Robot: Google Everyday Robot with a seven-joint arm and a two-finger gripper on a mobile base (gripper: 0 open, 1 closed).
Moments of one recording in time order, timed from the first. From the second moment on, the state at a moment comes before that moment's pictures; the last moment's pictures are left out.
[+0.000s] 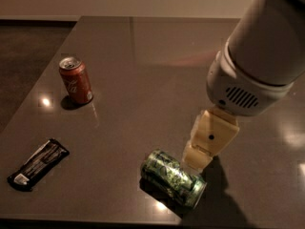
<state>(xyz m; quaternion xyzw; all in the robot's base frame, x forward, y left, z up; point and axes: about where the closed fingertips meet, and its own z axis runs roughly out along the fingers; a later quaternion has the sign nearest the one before) 0.367 -0.091 0.958 -0.53 0.83 0.02 0.15</state>
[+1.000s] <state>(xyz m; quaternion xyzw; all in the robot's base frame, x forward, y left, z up) 0.345 -0.068 0.914 -0.51 0.85 0.02 0.13</state>
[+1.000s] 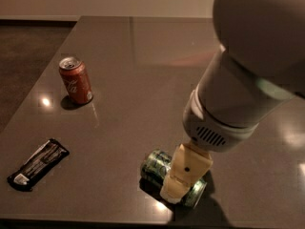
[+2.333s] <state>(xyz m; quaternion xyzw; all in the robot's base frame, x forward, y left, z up) 0.337 -0.072 0.849 -0.51 0.86 0.03 0.07</state>
